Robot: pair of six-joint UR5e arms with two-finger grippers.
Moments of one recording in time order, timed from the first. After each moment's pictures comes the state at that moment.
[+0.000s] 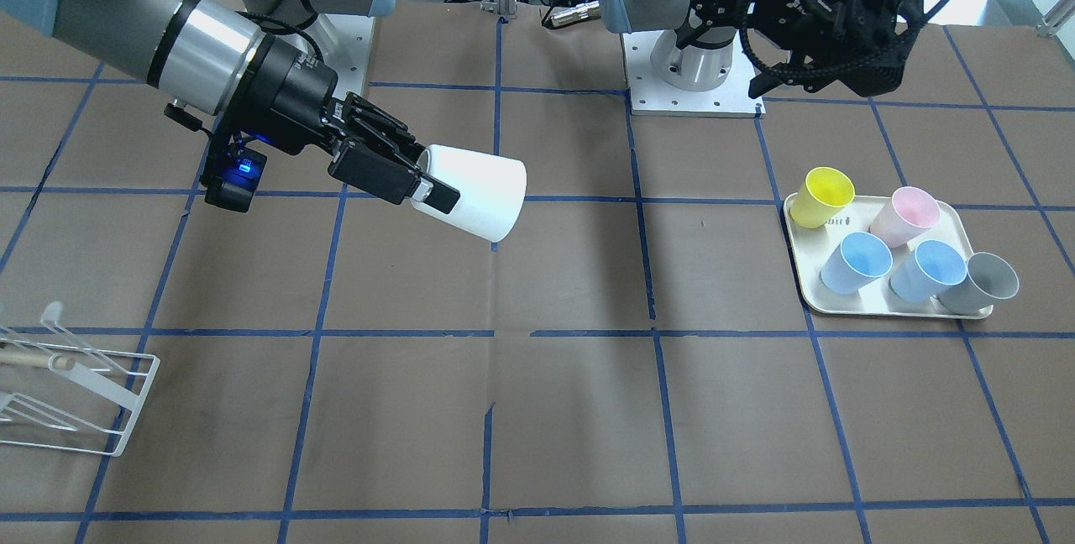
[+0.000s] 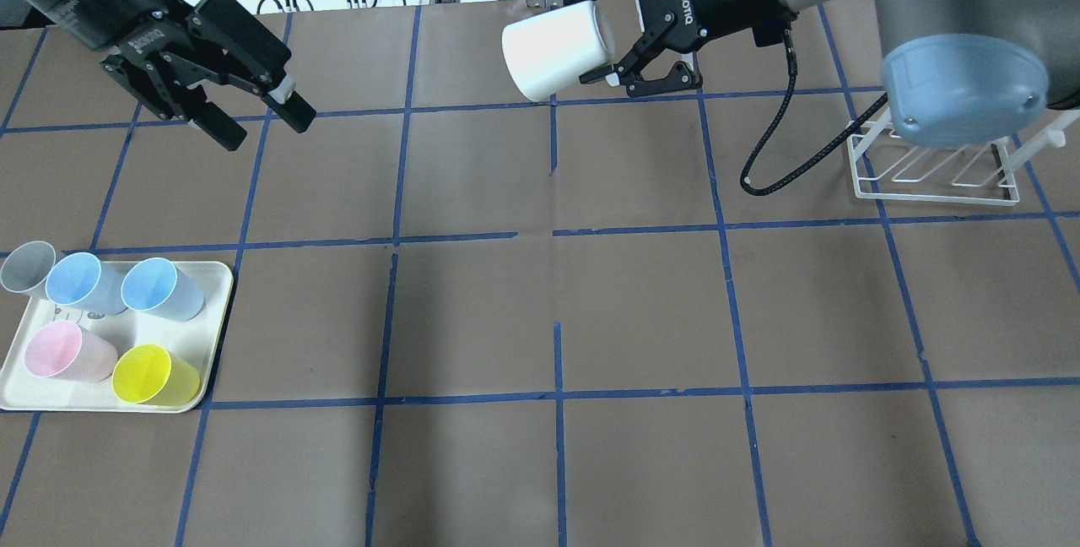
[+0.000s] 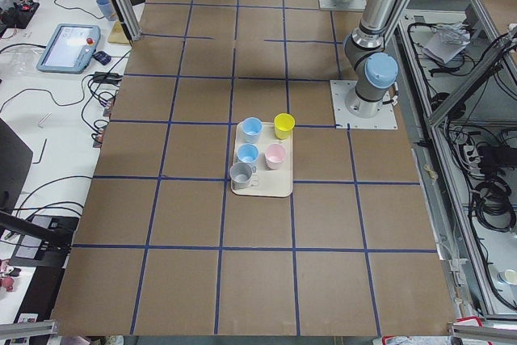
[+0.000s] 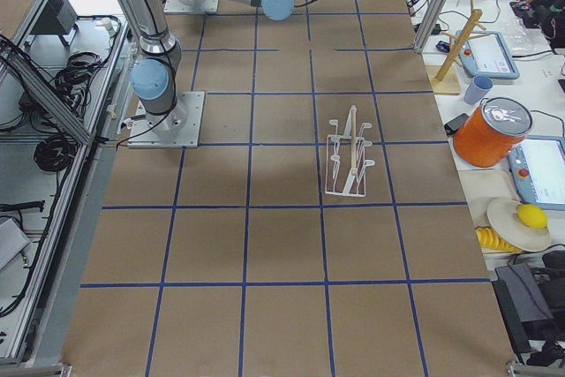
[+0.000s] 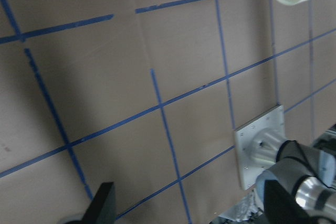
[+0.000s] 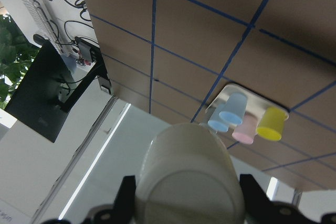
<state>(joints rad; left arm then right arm) -1.45 -1.62 -1.29 -2.10 1.25 0.40 1.54 -1.49 1.69 -1.95 -0.67 1.09</state>
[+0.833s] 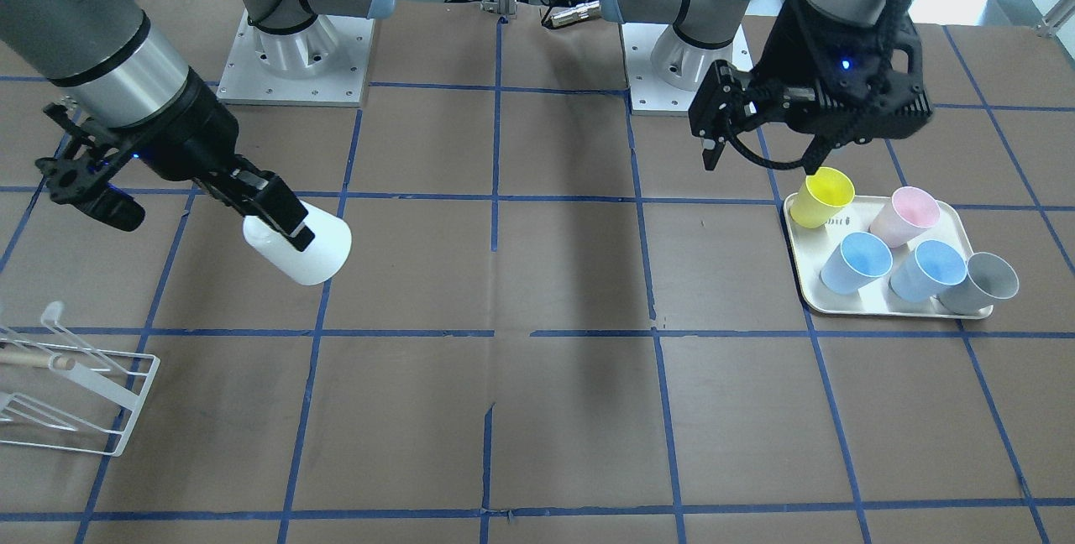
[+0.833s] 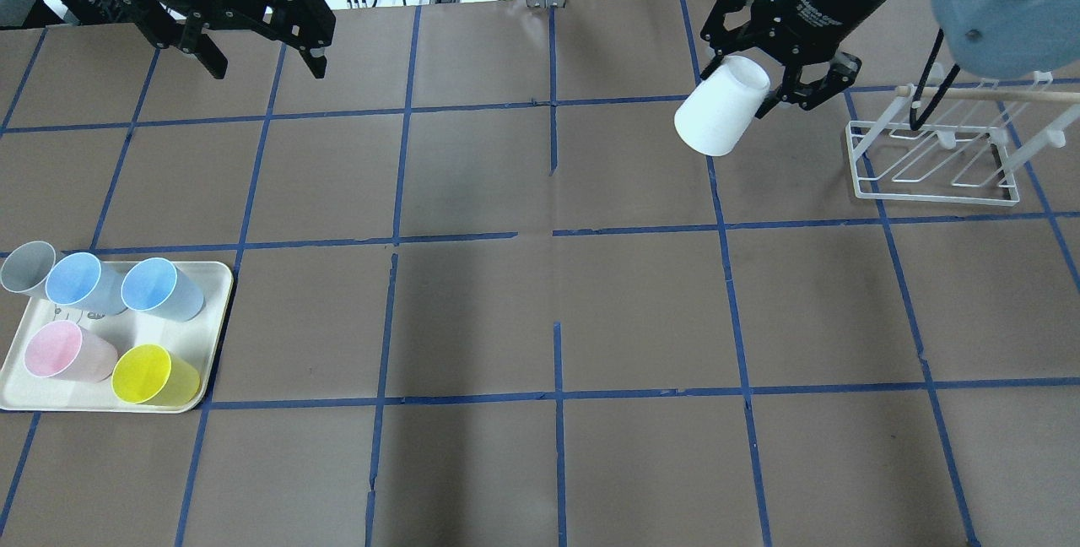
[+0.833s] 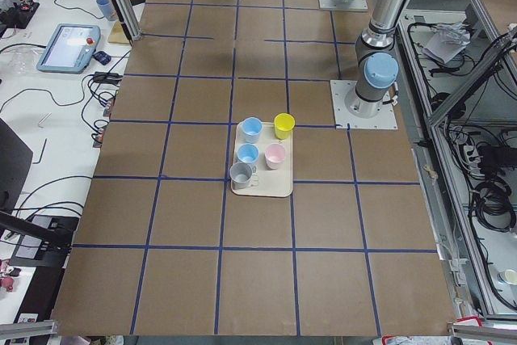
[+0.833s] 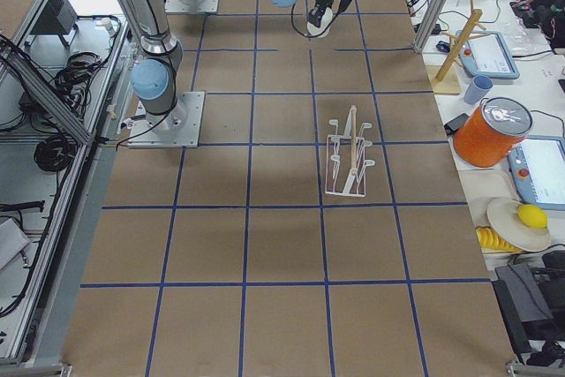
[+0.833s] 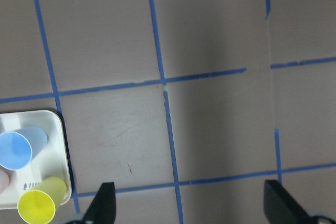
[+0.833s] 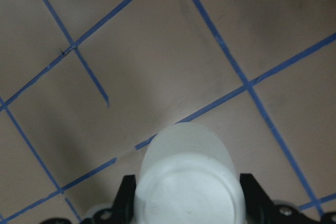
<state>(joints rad) -1.56 -1.67 -1.35 -1.63 1.58 0.02 1.49 -1.47 1.56 -1.73 -1.31 0.48</state>
